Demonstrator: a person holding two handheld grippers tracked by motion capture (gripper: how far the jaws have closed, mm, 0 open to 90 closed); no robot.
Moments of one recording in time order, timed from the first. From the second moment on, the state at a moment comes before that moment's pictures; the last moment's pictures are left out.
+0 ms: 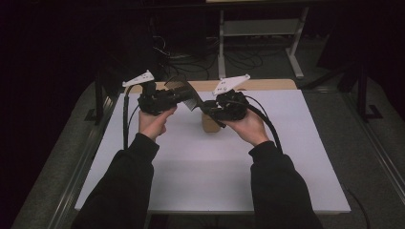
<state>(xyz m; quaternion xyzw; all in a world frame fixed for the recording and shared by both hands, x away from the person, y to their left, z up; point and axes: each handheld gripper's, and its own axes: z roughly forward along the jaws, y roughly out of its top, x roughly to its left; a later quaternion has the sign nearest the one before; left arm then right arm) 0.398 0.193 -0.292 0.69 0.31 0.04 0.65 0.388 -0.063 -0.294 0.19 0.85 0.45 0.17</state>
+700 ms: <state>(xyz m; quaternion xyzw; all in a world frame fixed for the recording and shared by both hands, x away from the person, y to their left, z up) 0.395 0.176 -0.286 0.72 0.28 0.06 0.63 0.391 -0.065 -0.301 0.20 0.85 0.45 0.16</state>
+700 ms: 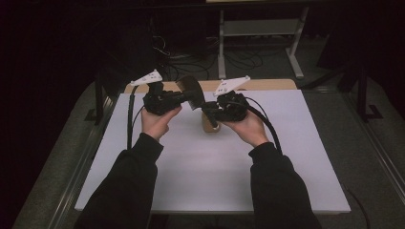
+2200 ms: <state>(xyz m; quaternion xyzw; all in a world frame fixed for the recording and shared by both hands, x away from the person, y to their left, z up) 0.413 0.169 -0.265 0.74 0.26 0.09 0.61 0.374 -0.156 -0.329 0.32 0.81 0.47 0.16</state>
